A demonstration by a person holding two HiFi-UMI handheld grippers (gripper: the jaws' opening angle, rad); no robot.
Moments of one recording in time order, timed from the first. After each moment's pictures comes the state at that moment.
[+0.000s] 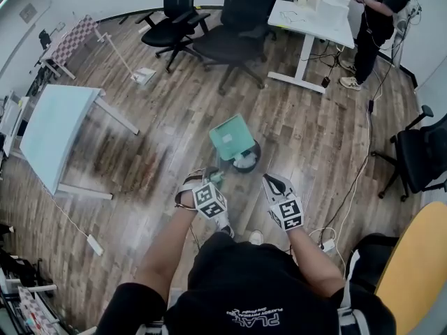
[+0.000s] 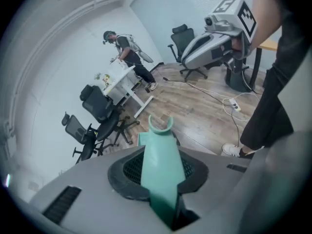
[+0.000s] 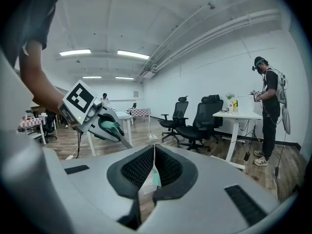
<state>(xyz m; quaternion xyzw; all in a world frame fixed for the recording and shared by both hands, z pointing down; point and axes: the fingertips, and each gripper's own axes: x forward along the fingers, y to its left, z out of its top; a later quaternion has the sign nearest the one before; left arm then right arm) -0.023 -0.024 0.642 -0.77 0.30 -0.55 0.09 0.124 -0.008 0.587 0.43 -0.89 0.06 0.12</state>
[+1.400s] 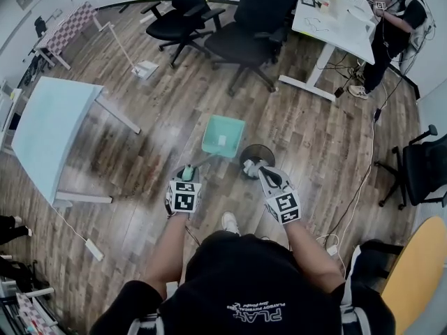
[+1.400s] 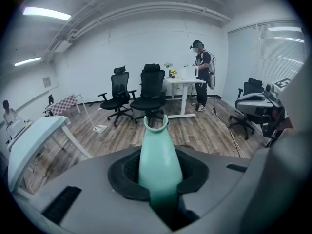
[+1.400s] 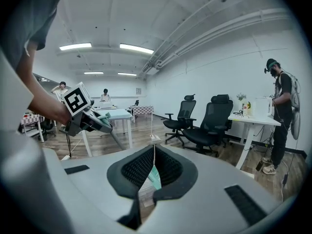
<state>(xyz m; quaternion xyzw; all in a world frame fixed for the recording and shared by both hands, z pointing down) -0.248 -0.128 0.621 -0.74 0.55 -0.32 -0.20 -0.022 -0.123 0.581 0.41 -0.90 0.05 0.14</state>
